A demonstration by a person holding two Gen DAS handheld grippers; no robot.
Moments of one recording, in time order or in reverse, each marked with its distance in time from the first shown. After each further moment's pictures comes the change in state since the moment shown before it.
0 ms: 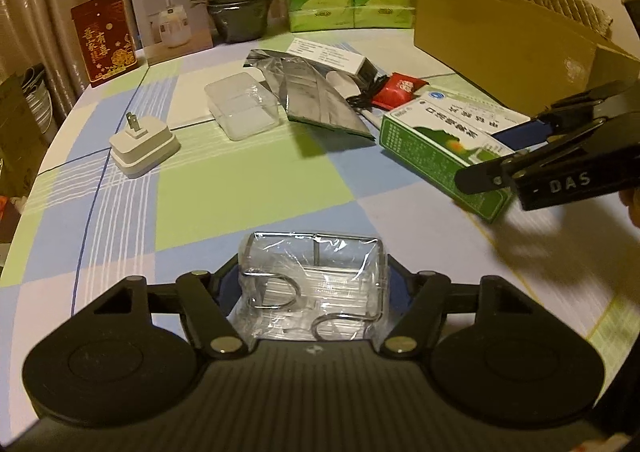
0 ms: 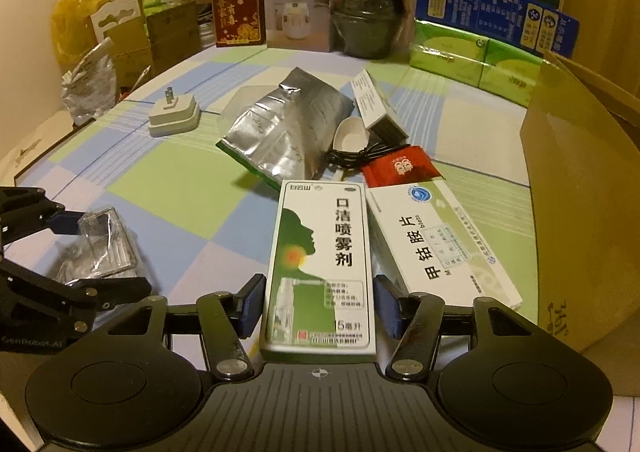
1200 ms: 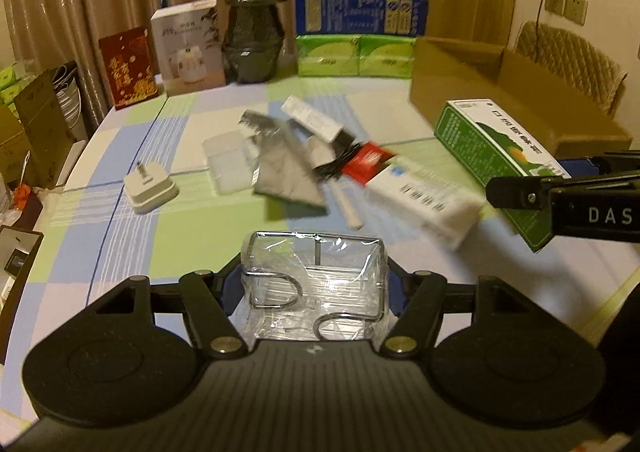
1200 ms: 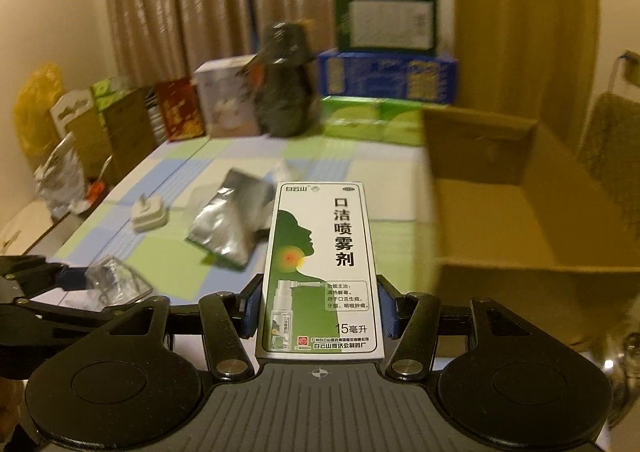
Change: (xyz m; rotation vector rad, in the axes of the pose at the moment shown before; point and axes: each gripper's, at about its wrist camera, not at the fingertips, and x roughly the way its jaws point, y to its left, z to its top) left arm -0.066 -0.066 0.058 -0.115 -0.045 0.070; right arm -0.147 -0.042 0.008 0.189 -0.175 -0.117
